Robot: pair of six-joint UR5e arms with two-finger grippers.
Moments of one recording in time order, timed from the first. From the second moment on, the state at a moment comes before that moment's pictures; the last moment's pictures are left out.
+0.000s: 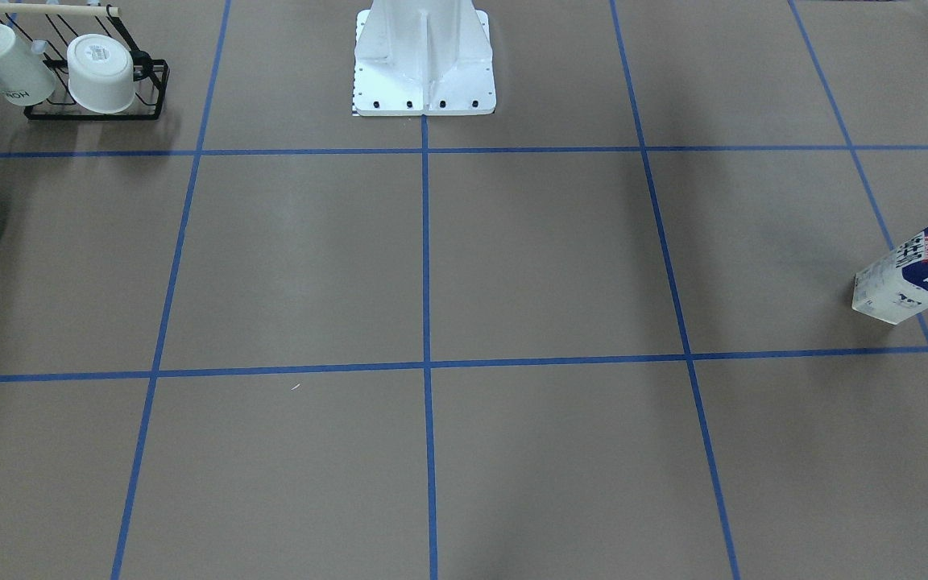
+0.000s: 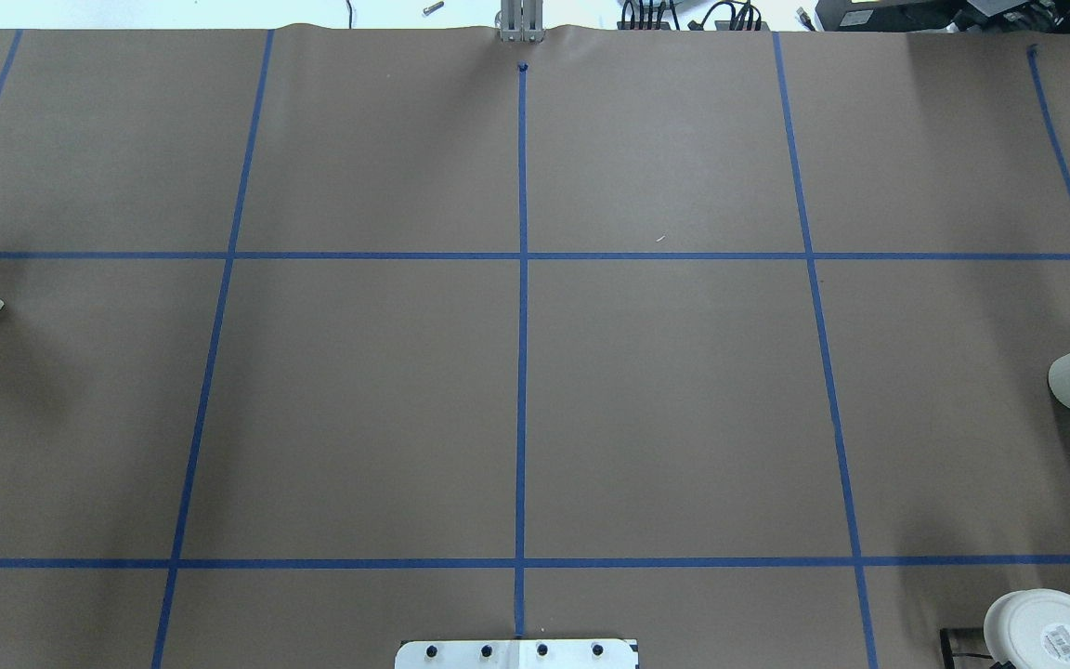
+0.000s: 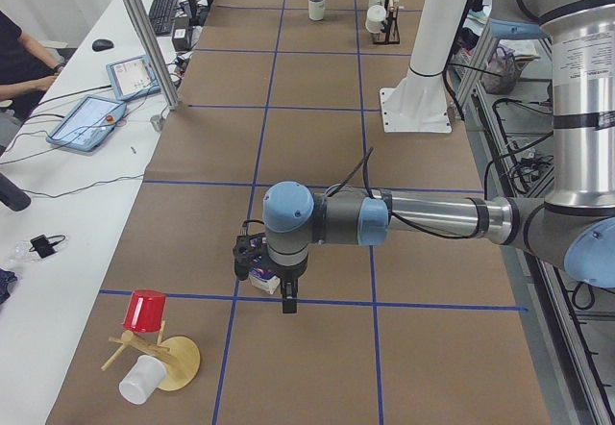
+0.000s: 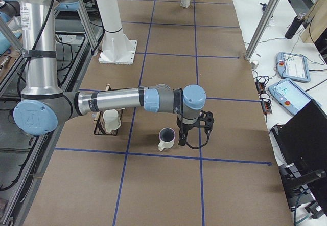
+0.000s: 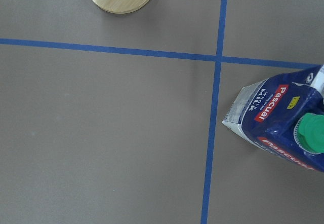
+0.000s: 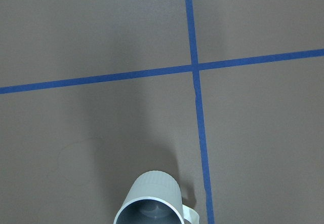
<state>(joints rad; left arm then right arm) -1.63 -1.43 -1.79 -1.52 -2.31 -0.07 1.54 -1.59 1.74 -1.72 2.40 0.14</state>
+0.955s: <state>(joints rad) -1.63 -1.42 -1.75 -1.65 -2.31 -0.07 1.52 -1.60 1.74 -1.68 2.41 0.11</state>
